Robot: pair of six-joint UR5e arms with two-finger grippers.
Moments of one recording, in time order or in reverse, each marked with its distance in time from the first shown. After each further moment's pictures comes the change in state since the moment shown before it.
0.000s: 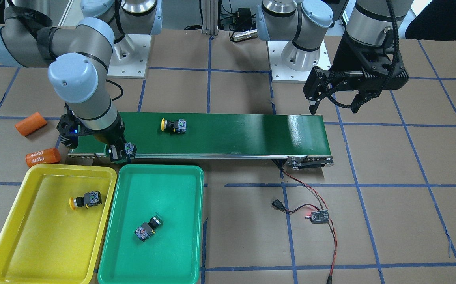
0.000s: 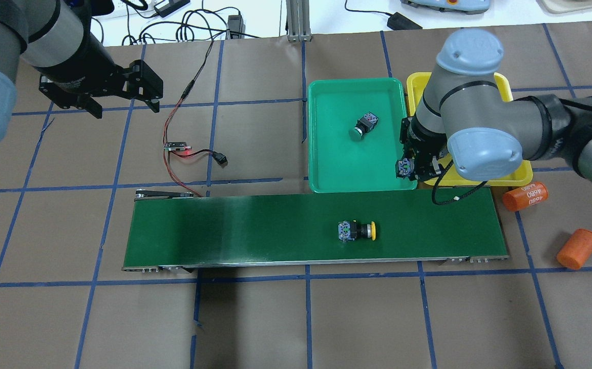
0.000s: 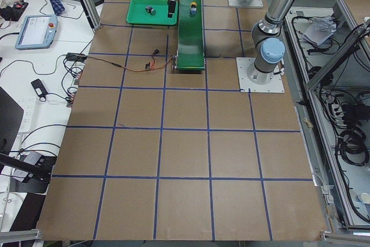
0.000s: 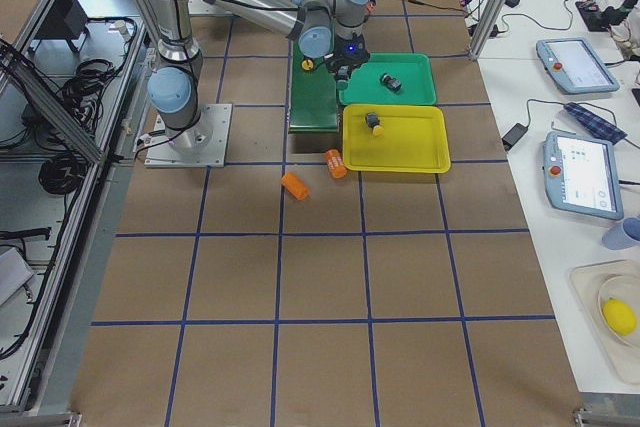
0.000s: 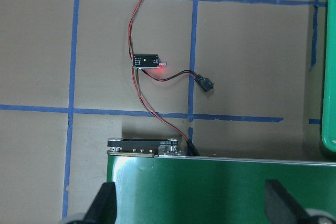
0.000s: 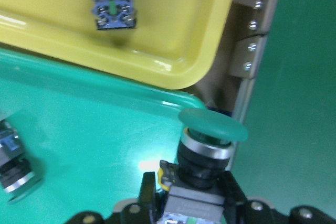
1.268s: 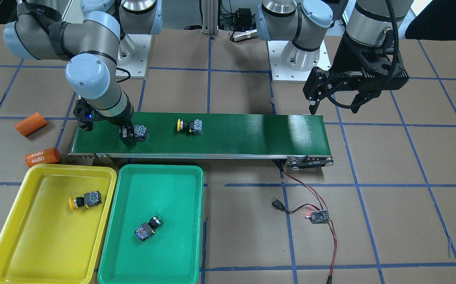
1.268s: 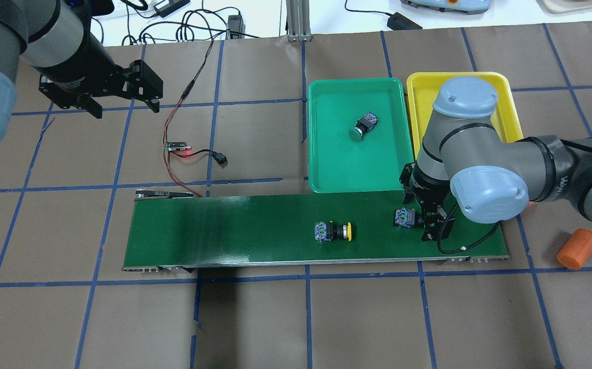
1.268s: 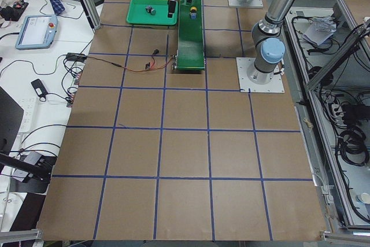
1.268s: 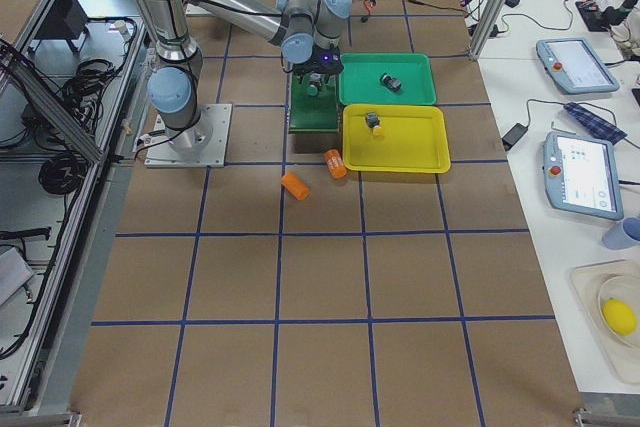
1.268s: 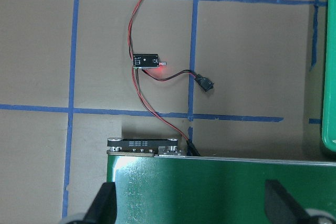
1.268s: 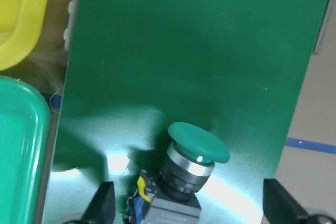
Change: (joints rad) left arm 0.000 0.000 0.000 0.000 0.000 0.000; right arm -0.005 -0.122 0.198 0.154 -0.045 0.000
